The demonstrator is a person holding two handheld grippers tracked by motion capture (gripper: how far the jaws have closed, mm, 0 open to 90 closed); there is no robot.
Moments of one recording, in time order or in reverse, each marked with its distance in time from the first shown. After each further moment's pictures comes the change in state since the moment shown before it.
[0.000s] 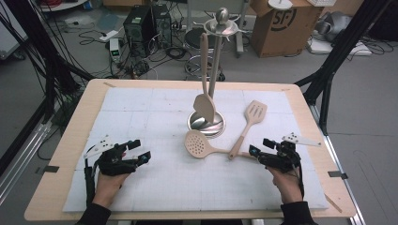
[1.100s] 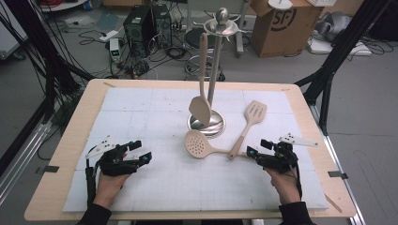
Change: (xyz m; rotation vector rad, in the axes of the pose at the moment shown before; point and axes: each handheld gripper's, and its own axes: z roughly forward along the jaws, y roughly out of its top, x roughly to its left) left arm -0.001 -0.003 0.002 0.015 0.004 -0.004; right arm 0.005 -0.001 0.005 0.013 0.009 -0.009
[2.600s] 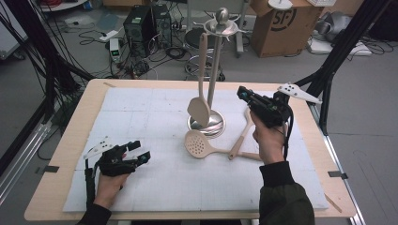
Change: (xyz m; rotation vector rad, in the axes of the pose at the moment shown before) left arm 0.006 -0.006 -0.002 -0.026 -0.003 -0.029; right arm 0.070 0.143 0.012 -0.349 0.149 -0.058
